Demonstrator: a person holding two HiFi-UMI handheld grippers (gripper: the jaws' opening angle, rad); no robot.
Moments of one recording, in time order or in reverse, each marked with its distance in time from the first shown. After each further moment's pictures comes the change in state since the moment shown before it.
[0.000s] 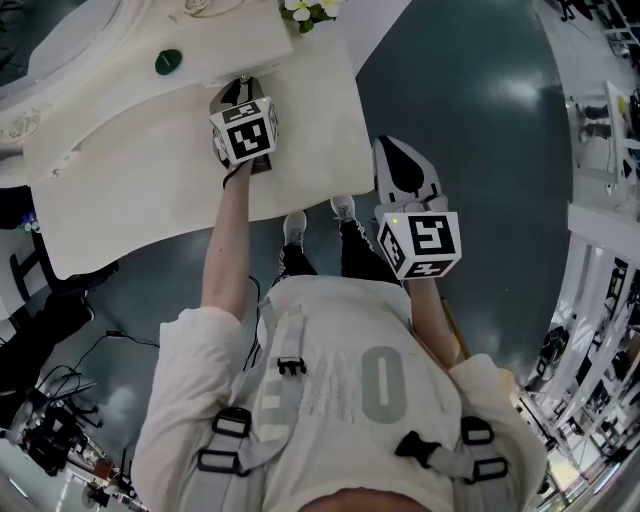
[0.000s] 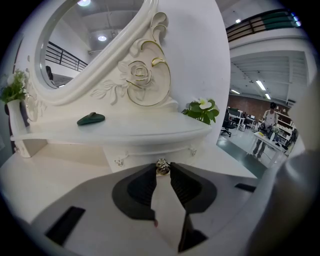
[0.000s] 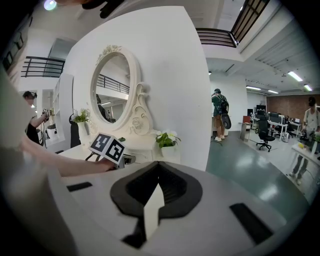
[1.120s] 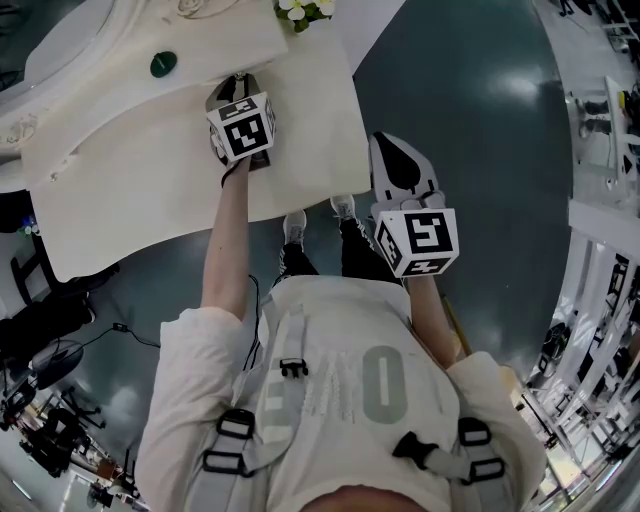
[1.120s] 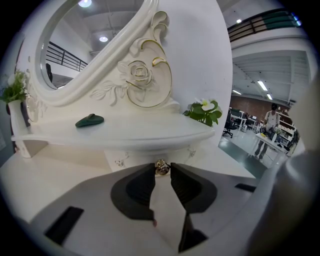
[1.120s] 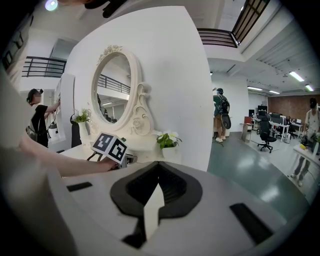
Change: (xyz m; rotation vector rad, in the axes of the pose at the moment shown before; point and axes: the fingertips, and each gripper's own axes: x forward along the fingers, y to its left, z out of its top) left arm 0.005 0.000 0.008 -0.011 -0.009 0.015; right arm 0.004 -0.001 0.003 -0.009 -0.008 0.014
